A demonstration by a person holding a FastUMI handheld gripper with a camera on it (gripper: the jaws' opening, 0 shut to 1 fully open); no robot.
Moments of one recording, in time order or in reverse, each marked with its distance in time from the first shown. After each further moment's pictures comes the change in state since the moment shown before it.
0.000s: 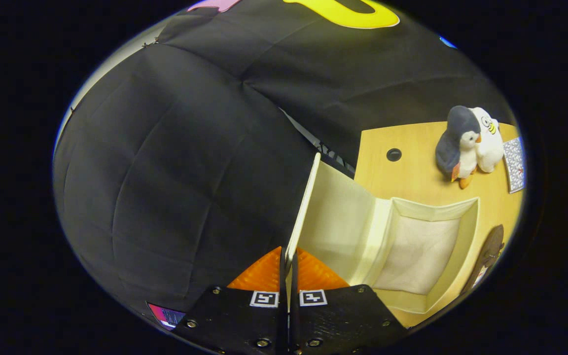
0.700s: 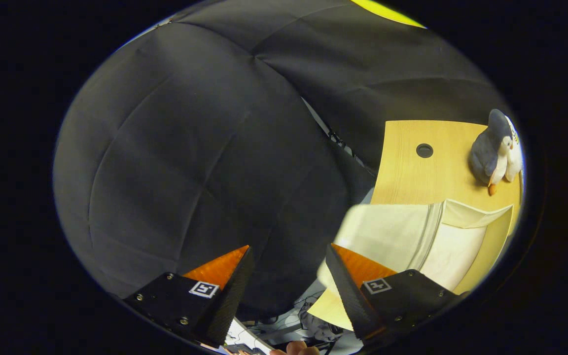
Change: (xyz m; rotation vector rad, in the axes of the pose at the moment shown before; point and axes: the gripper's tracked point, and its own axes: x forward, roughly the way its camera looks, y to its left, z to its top) arm 0.066 0.025 -0.011 -0.090 0.045 -0.015
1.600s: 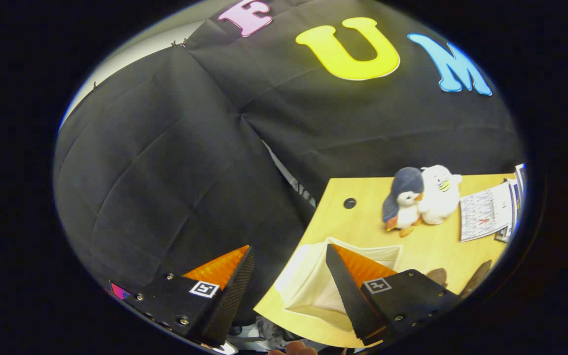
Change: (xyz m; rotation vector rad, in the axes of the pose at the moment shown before) arm -0.238 -0.130 0.043 -0.116 -0.284 -0.162
